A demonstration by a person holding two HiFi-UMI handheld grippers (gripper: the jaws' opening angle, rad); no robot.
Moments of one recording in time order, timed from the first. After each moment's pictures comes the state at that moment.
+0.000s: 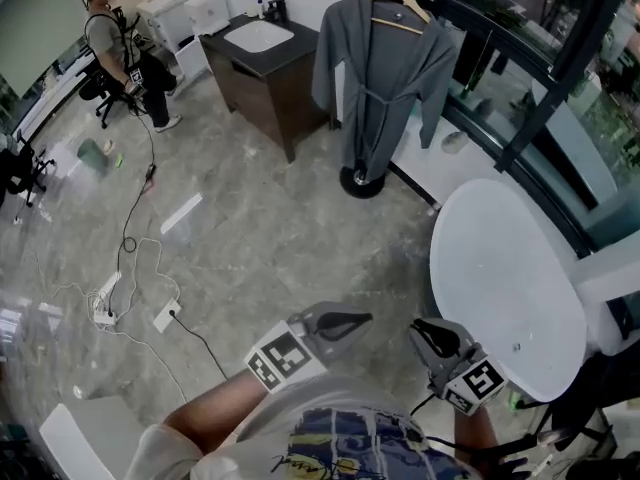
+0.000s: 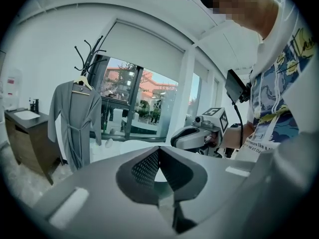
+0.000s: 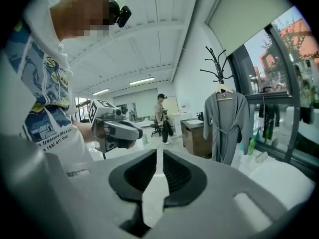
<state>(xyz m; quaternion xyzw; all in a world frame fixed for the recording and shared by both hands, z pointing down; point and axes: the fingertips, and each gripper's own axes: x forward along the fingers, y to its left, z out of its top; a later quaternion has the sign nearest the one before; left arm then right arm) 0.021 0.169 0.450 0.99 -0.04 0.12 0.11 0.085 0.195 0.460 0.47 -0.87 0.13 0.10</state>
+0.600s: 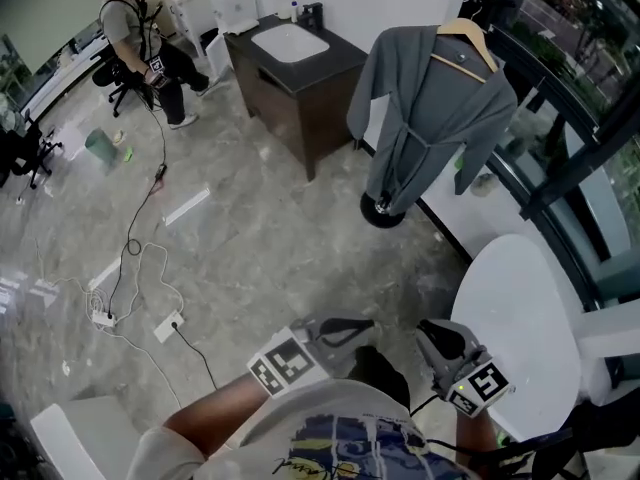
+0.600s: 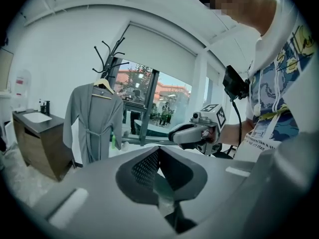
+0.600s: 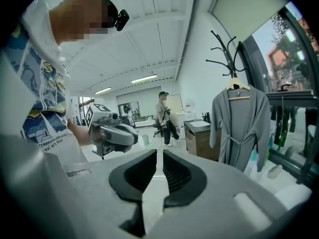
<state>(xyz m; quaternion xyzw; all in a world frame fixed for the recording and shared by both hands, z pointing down) -0.011 0.000 0.448 0.98 -0.08 0.11 0.12 0.063 0.011 0.447 0.44 -0.88 0.13 0.11</state>
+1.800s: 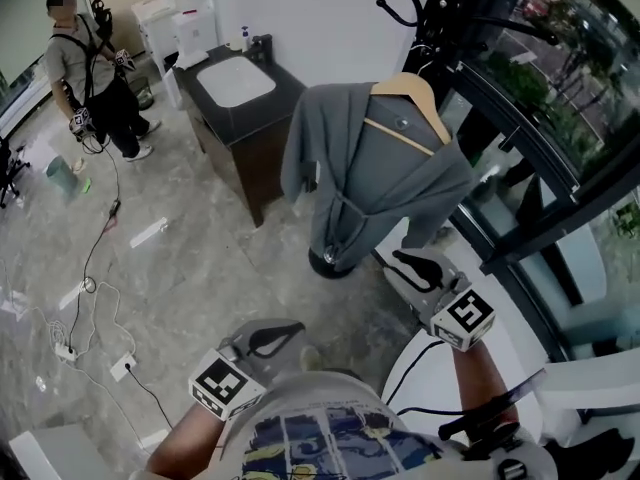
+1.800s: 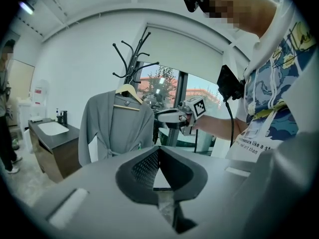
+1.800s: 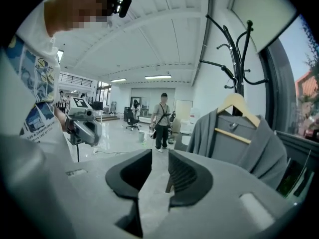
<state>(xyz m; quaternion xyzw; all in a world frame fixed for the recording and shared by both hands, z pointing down) 0.090 -0.216 0.423 0.97 -0.21 0.09 0.13 0.230 -0.309 0.386 0.36 -0.92 -0.01 0.16</state>
